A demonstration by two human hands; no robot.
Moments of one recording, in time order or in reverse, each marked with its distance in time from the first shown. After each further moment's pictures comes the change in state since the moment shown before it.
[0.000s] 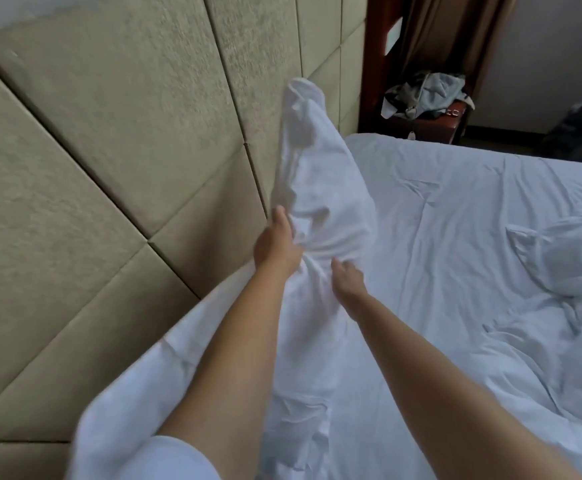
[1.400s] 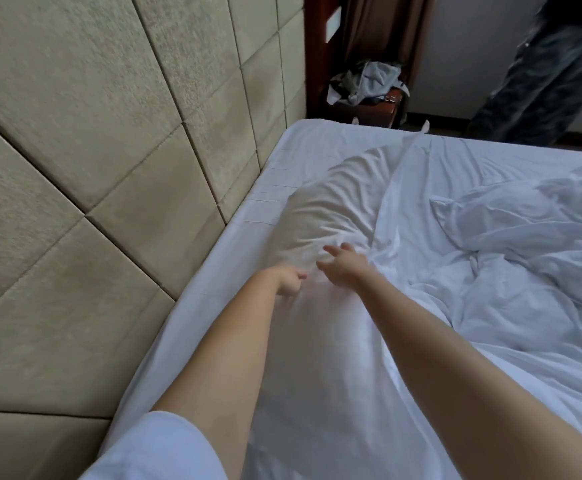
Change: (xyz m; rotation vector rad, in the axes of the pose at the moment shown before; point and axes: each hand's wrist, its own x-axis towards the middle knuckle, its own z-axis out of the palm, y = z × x) left_hand -0.116 0.062 0.051 0.323 -0.842 0.144; right_hand -0.036 0.065 -0.108 -0.750 -0.081 -0.045
